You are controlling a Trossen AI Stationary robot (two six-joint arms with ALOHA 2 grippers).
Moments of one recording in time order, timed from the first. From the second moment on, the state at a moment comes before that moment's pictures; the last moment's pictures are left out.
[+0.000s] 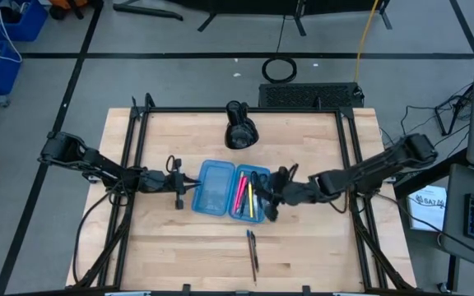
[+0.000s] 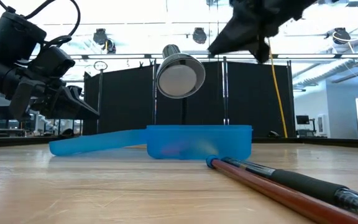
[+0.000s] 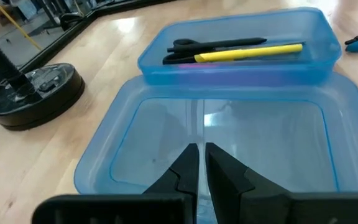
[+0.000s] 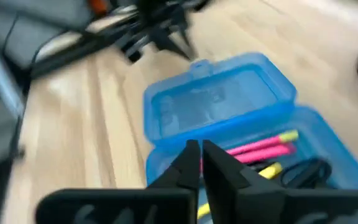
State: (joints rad) left arm -0.15 1.31 0.03 0.90 -0.27 0.08; right arm 0.30 1.42 0.86 -0.02 0.42 0.64
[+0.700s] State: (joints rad) left arm -0.46 1.31 0.19 0.89 -0.54 0.09; right arm 0.42 1.37 0.28 0.85 0.29 0.22
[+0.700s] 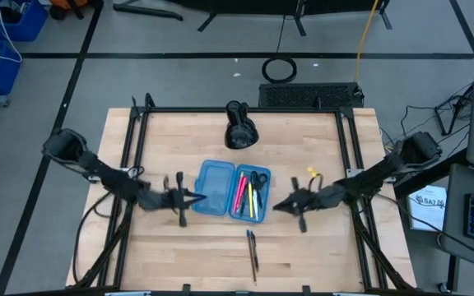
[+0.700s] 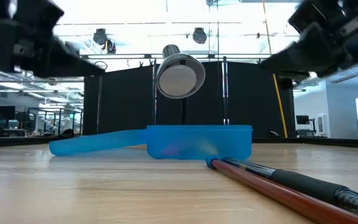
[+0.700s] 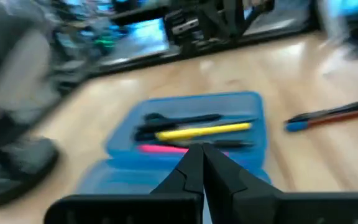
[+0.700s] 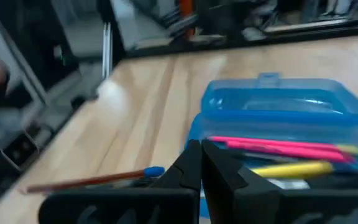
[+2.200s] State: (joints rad) left arm -0.48 2.32 2.07 -1.04 -0.25 -1.53; right arm 0.39 1.14 0.01 1.01 -0.03 -0.03
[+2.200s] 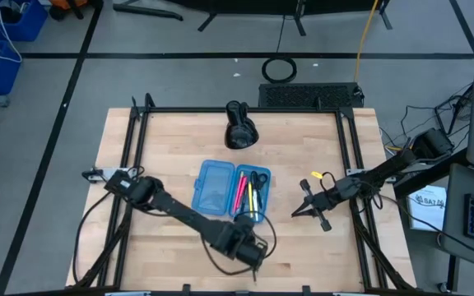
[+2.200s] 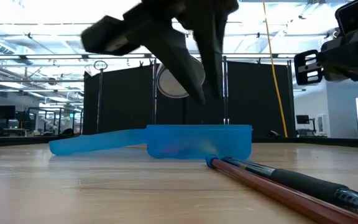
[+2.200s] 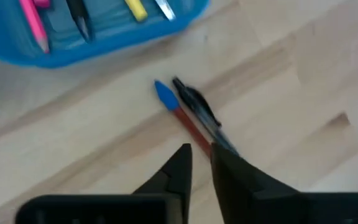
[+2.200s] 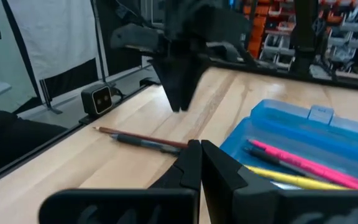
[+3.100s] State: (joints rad) left arm -0.38 2.39 2.06 -1.05 -0.10 -1.51; right arm 0.39 1.14 0.01 1.05 -0.08 -0.04
